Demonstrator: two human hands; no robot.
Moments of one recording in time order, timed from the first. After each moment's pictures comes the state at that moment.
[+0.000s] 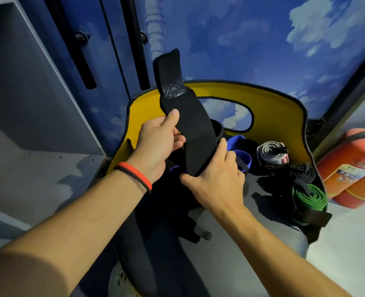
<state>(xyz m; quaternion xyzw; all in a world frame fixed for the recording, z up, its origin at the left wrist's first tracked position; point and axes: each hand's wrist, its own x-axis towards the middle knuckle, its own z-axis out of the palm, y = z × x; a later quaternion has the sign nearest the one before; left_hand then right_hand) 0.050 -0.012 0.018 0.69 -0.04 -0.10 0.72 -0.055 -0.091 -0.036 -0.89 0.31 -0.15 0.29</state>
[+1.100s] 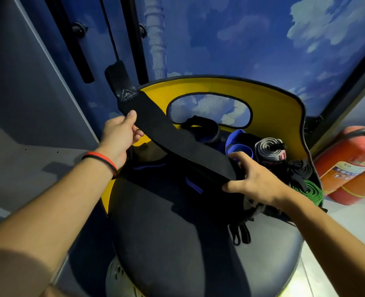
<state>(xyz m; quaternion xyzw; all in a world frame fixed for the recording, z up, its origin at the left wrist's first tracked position) 0.120 0.044 -0.014 0.73 0.02 -0.05 0.68 -0.099 -0.196 -0.039 -0.88 0.16 0.05 0.45</state>
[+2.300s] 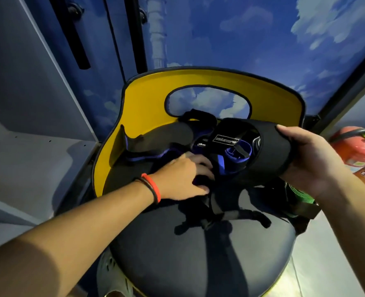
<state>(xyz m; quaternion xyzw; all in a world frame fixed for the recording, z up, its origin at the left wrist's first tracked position) 0.031 -0.009 -0.078 0.81 -0.53 -0.16 0.20 -0.120 -0.225 0.020 -0.50 0.25 -0.05 0.83</state>
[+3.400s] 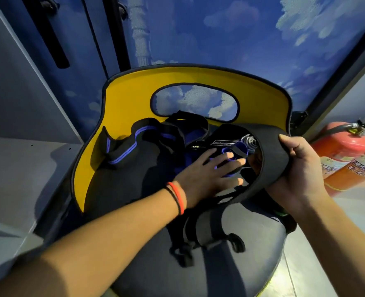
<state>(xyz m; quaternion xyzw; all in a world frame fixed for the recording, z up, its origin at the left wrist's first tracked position) 0.011 -0.083 -0.130 0.69 -0.70 0.18 0.03 -0.127 -0.215 -0.015 -0.38 0.18 -0.19 0.89</state>
